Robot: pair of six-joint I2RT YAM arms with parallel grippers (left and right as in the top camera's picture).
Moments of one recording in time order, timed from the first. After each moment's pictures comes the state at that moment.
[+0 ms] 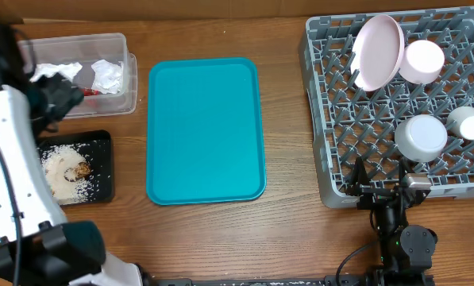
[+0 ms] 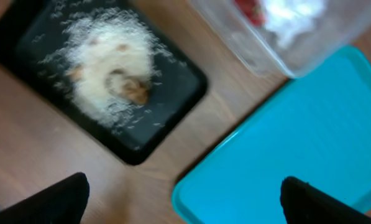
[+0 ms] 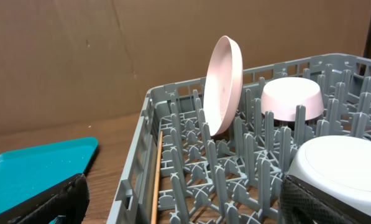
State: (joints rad) left arm 0.33 1.73 1.95 -1.52 -0.05 -0.55; right arm -0.01 0.01 0.02 -0.03 -0.01 0.18
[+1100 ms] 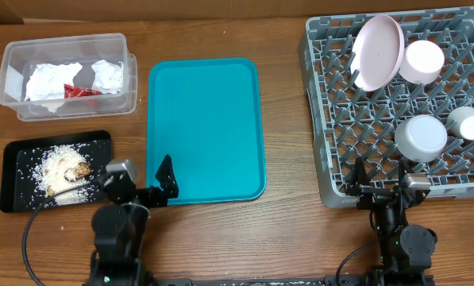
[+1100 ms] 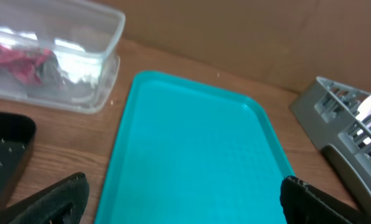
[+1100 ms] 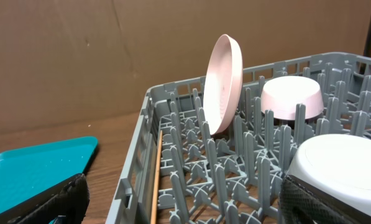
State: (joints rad) left arm -0.01 0.37 0.15 -0.01 0.07 -0.34; right arm -0.01 0.01 0.02 -0.03 -0.01 0.18
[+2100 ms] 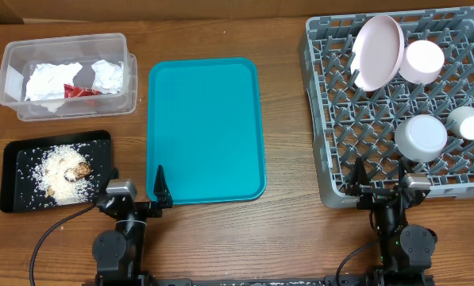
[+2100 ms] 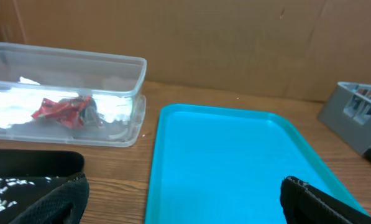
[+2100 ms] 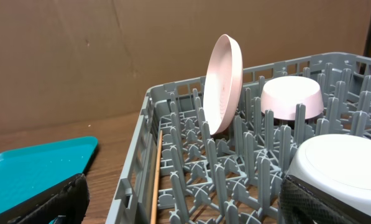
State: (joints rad) left arm 0.04 0.02 0.01 -0.08 0.04 -0.14; right arm -0.01 0.01 0.02 -0.03 -0.01 0.18
